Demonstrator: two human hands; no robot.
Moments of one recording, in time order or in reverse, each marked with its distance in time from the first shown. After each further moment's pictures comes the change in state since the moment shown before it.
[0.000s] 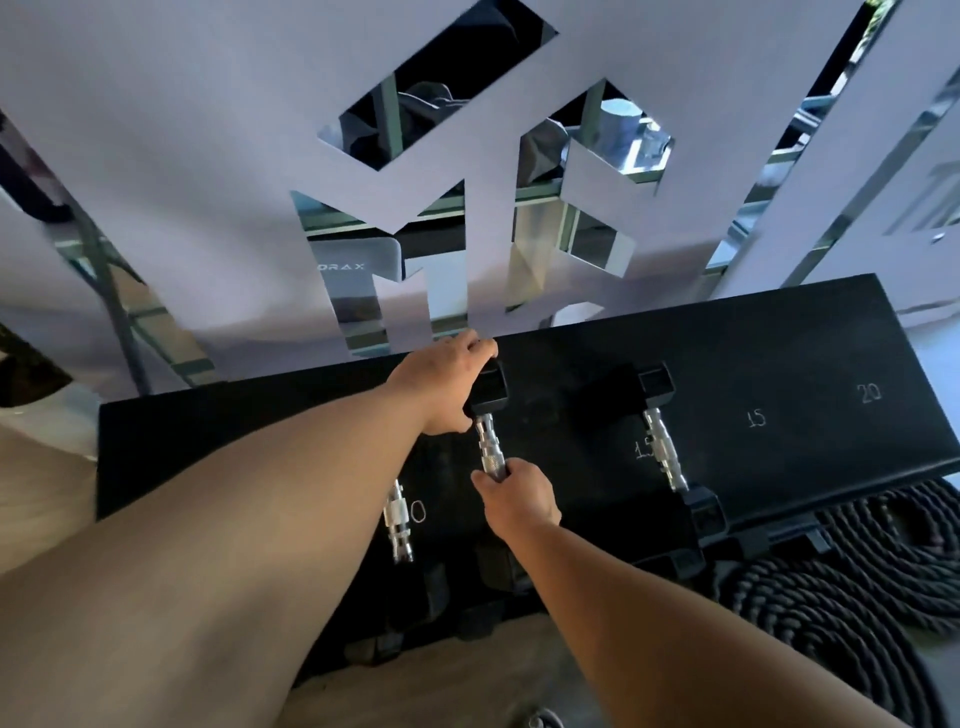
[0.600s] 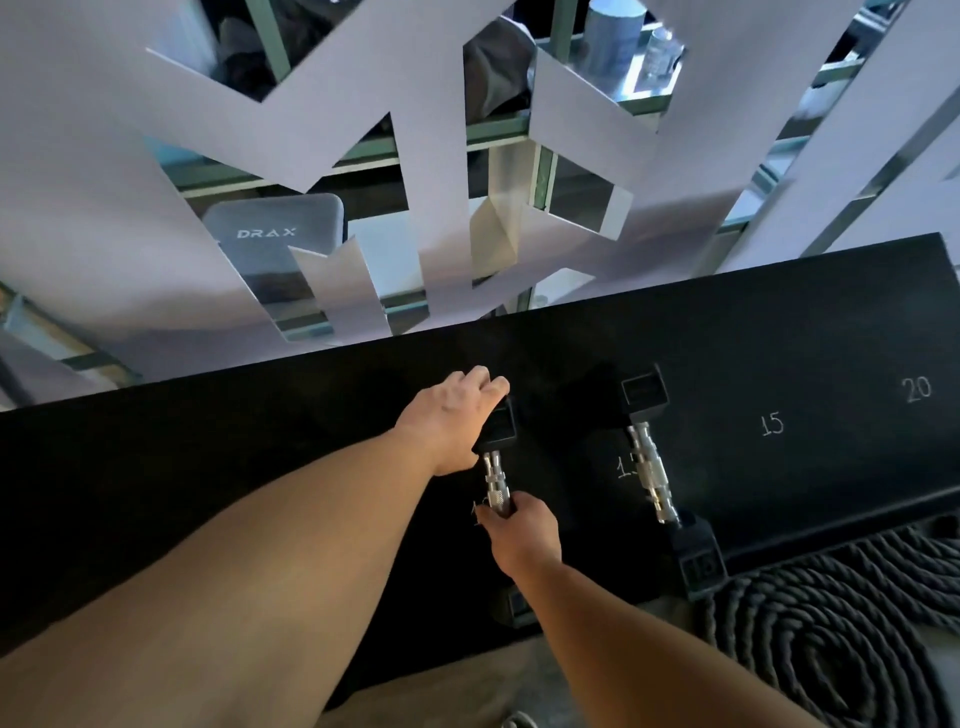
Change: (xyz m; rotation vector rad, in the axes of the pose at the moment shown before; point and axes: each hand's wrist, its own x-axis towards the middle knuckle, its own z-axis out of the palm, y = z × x) left_hand 0.122 0.040 0.123 0.017 -0.169 -0.034; right_hand 0.130 0.088 -0.017 0.130 -0.197 0.158
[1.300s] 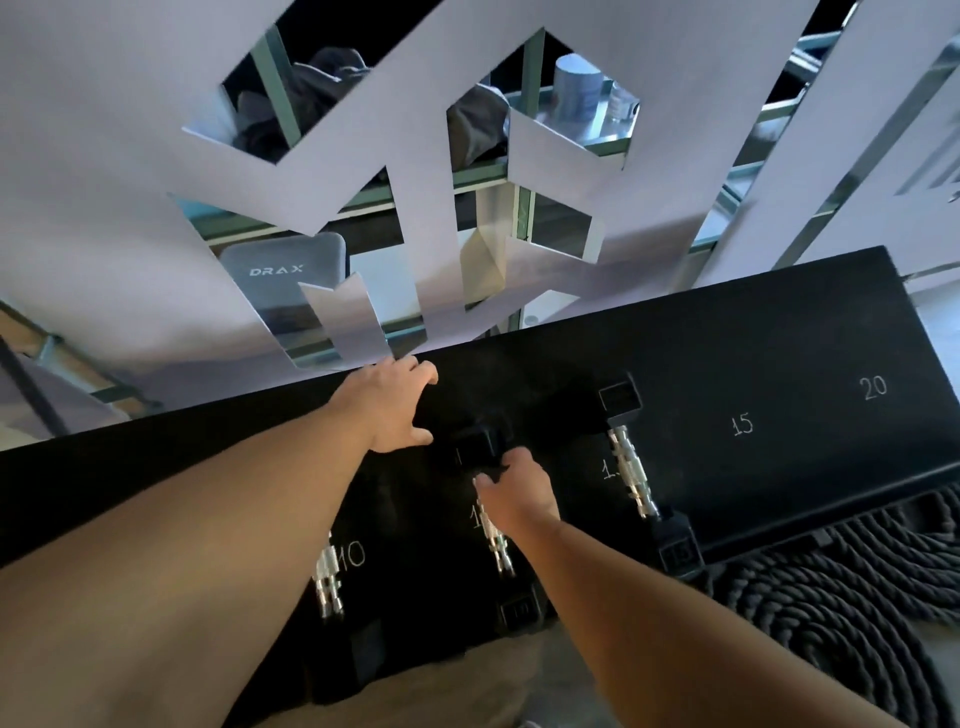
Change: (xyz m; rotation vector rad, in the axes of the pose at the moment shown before) left_hand -0.042 -0.045 -0.070 0.022 -0.041 -0.097; right_hand -0.014 -0.047 -0.032 -0.110 0.079 -0.144
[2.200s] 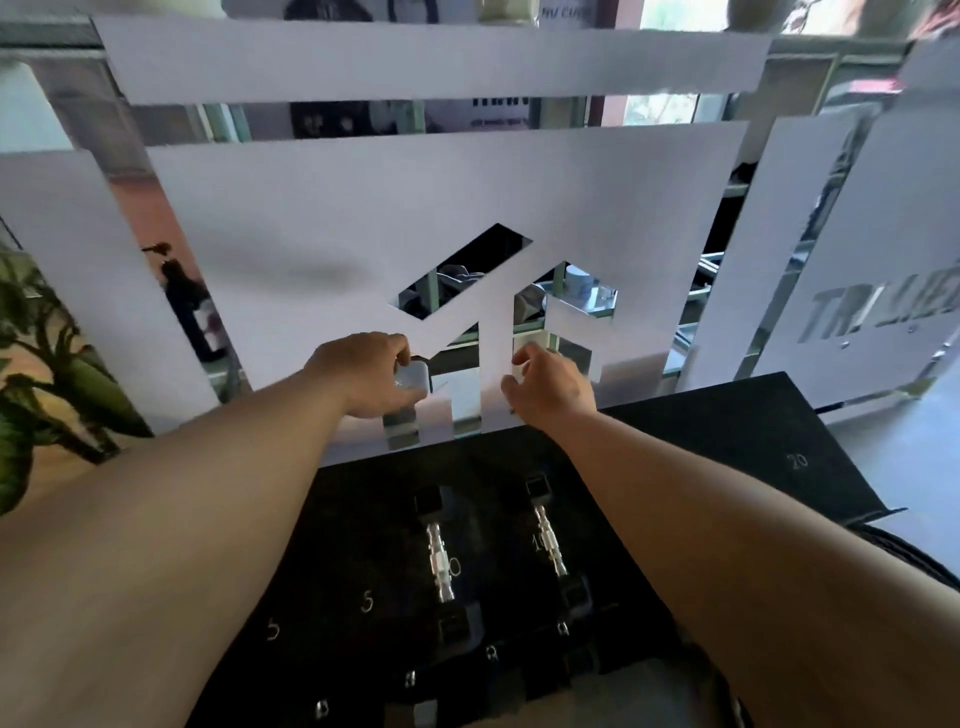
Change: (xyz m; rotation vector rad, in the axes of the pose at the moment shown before) left_hand -0.313 -0.068 -0.218 -0.058 0.389 -0.123; right_hand -0.284 -0.206 -0.073 -0.331 0.513 -0.661
